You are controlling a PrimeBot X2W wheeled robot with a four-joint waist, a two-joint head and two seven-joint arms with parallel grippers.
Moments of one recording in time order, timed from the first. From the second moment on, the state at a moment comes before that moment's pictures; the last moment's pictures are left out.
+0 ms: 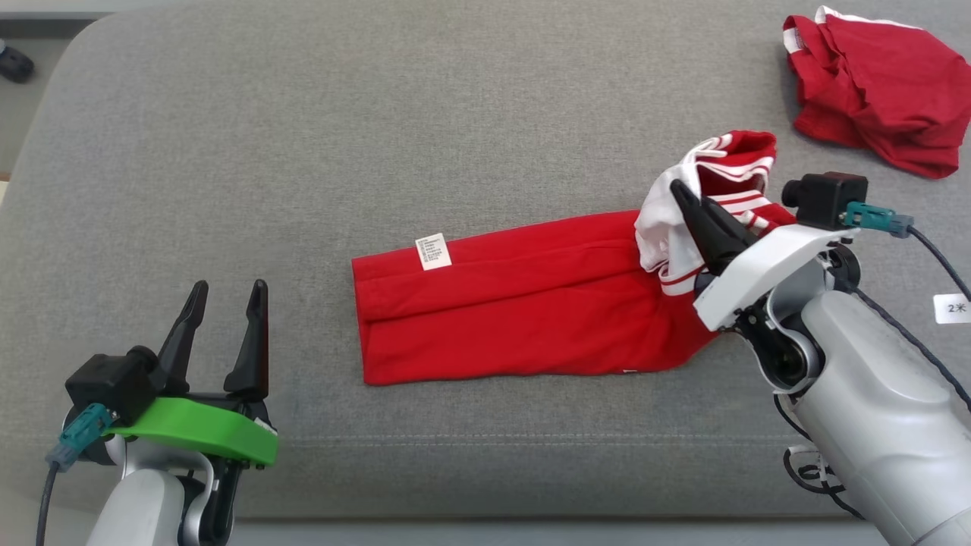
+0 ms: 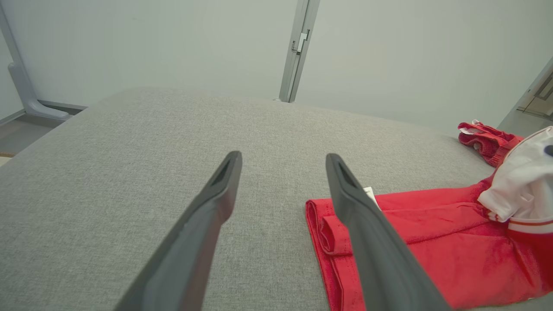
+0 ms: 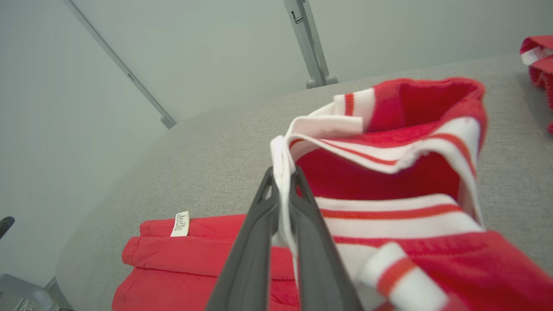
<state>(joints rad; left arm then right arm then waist) -0.16 0.17 -0.19 0.20 -0.52 -0.12 -0.25 -0.53 -0.26 0.55 0.55 0.81 0.12 -0.12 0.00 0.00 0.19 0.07</state>
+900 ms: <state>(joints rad) -0.16 0.12 -0.20 0.20 -0.51 -0.12 -0.25 -0.56 -0.20 0.74 0.53 0.77 0.12 0.03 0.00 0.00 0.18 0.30</state>
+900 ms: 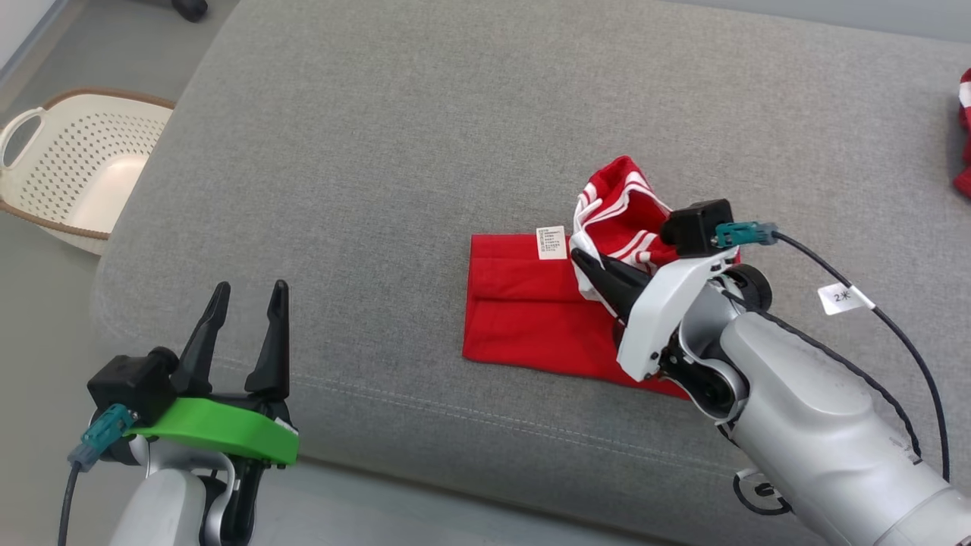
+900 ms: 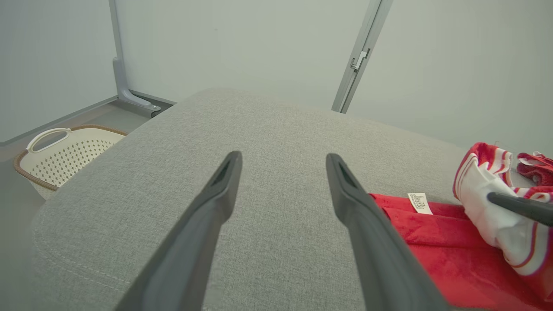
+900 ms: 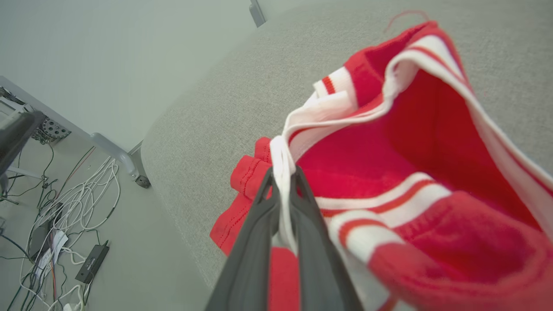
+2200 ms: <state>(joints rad) -0.12 0.14 -0.19 0.20 -0.50 -0.12 -0.25 -0.63 -0.24 0.67 0.49 0.82 0.12 -0.22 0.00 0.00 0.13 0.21</state>
